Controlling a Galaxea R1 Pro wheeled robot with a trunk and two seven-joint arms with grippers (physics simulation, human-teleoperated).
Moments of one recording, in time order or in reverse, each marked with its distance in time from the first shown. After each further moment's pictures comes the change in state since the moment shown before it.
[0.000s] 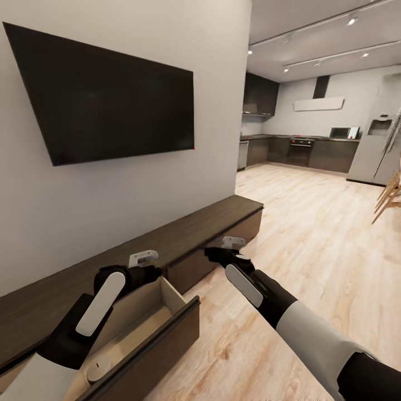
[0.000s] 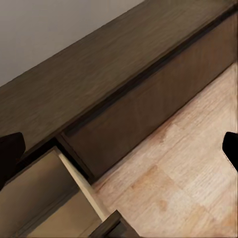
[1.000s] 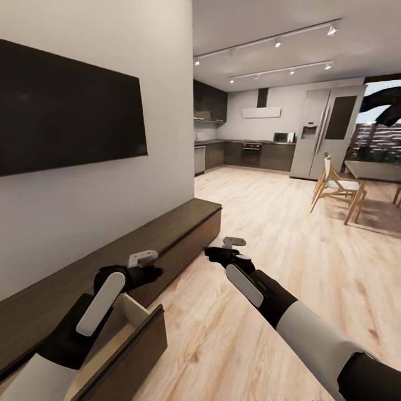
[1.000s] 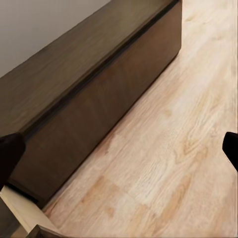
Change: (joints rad) left arm 0.000 0.000 0.000 0.000 0.000 0.002 0.002; right arm 0.000 -0.002 -0.001 0.002 -0.005 -0.002 0.001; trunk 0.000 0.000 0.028
